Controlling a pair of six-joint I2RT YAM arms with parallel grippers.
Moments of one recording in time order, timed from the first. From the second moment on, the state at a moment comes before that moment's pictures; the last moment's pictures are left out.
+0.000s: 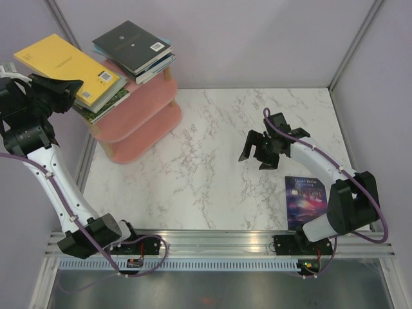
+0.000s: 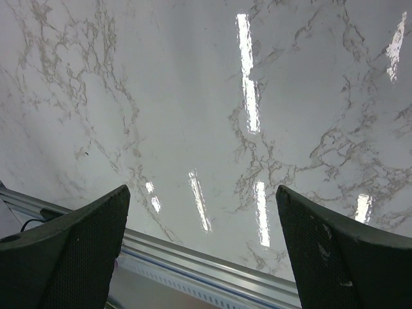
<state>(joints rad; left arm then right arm) 0.59 1.28 1.75 -0.68 0.64 -0.84 0.35 1.49 1.08 -0.69 -0.25 0.67</state>
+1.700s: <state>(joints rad) 0.56 1.19 2.13 -0.95 0.66 -0.77 0.34 1.45 1.02 -0.70 -0.20 0.64</state>
